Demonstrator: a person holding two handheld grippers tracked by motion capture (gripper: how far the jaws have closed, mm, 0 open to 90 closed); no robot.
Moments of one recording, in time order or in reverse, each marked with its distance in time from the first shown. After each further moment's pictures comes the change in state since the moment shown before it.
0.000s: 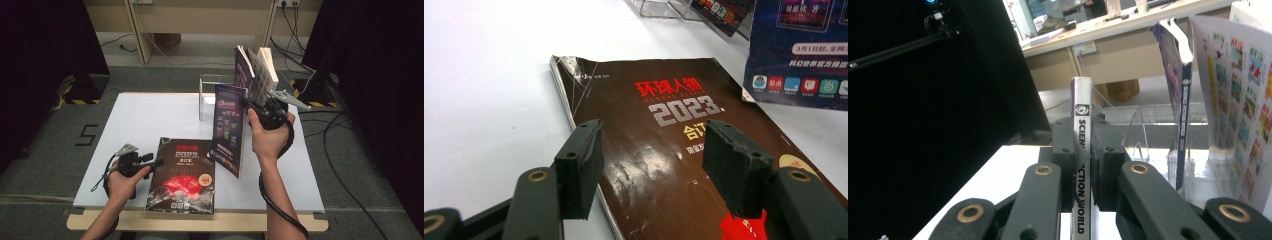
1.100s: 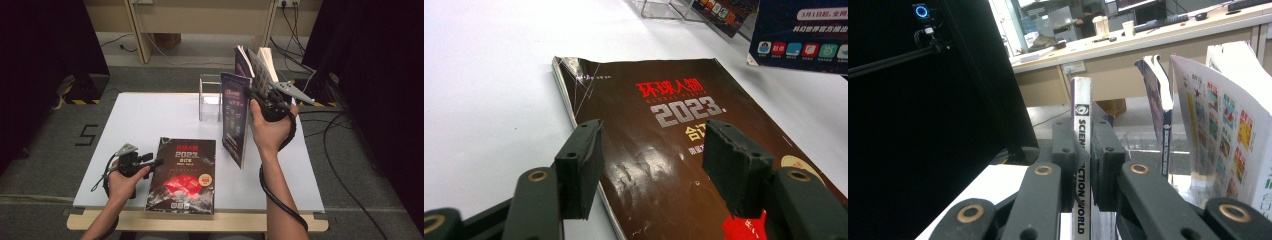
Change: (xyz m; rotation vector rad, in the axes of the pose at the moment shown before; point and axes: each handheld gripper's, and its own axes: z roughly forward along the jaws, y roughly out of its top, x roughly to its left) left arm 0.001 0.000 0.001 -0.003 0.000 0.002; right arm 0.000 0.020 0.003 -0.061 -0.046 -0.037
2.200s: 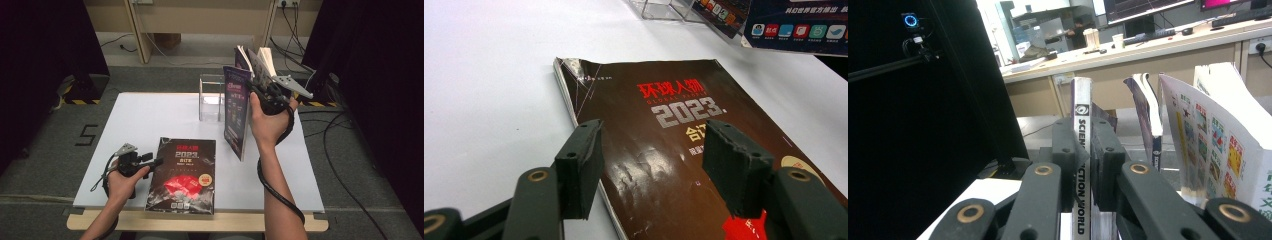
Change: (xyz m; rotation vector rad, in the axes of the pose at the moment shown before) left arm 0.001 0.001 -0.001 0.000 0.001 0.002; right arm -0.003 0.008 0.013 -0.044 -0.036 -0.017
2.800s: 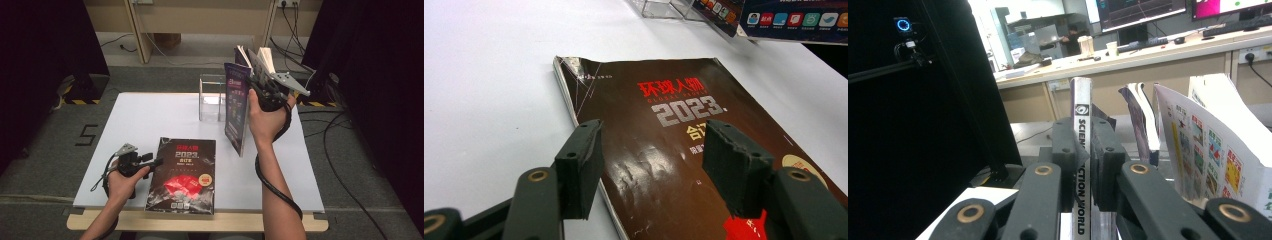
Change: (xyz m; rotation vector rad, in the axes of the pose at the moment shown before) left arm 0.000 0.000 0.000 0.003 0.000 -0.001; right arm 0.000 0.002 0.009 -0.028 -0.027 -0.019
